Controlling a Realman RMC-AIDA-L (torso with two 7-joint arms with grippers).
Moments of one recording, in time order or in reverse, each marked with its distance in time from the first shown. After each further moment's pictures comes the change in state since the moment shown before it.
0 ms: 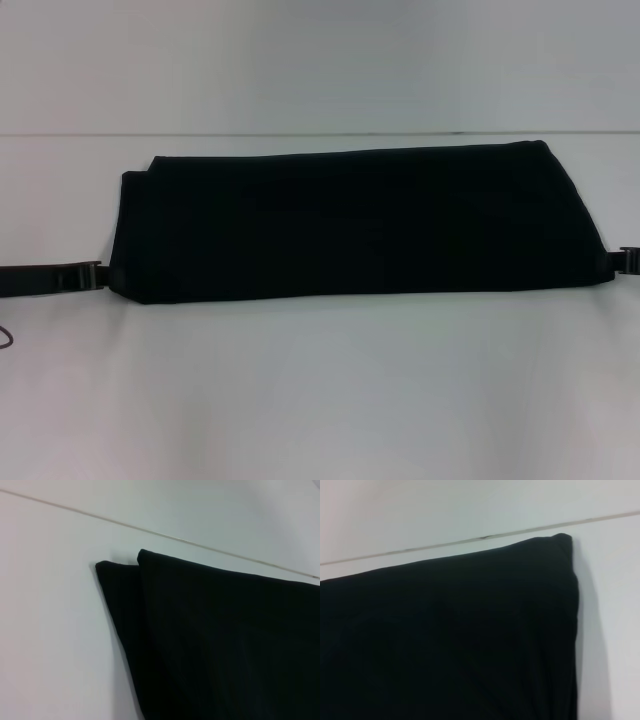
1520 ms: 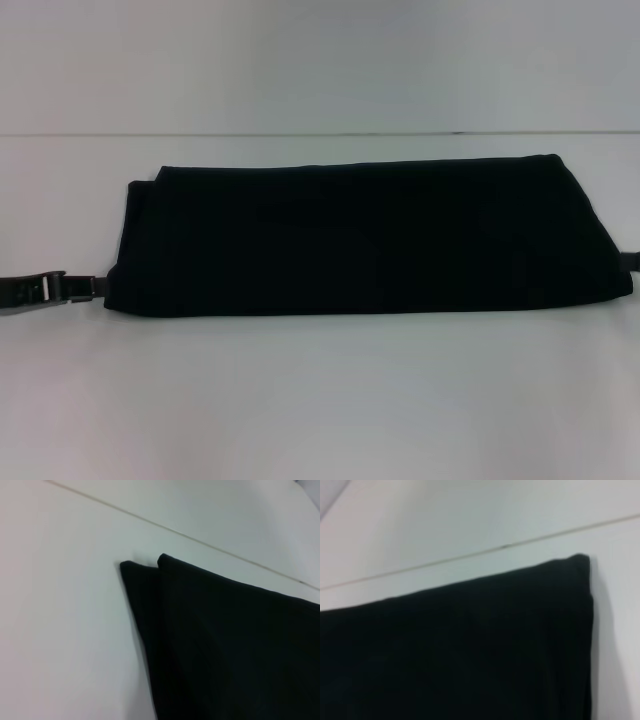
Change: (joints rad) left arm 0.019 0.026 -0.144 0.028 0.052 0.165 -0.015; right arm -0.083 -0.028 0.120 -0.143 0.021 -0.286 -0.015
